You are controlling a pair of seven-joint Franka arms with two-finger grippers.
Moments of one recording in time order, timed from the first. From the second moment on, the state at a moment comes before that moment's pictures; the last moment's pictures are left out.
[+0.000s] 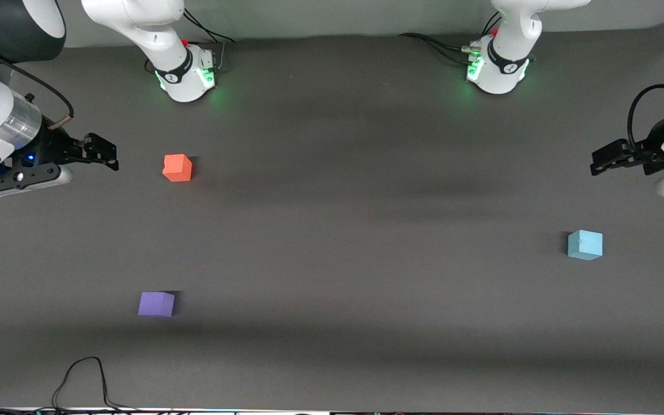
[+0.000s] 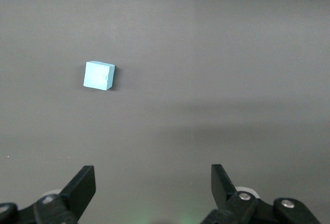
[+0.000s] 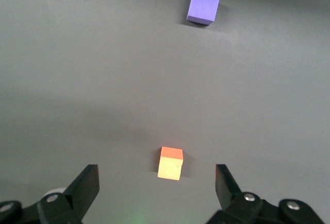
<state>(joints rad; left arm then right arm) 0.00 0.05 -0.02 -1.57 -0.01 1.54 -0.02 0.00 -0.05 0.10 -1.76 0.01 1.65 -0.09</state>
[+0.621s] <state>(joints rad) 0.01 0.05 -0.02 -1.58 0.01 1.54 0.00 0.01 -0.05 0.10 -1.76 0.01 1.65 -0.09</state>
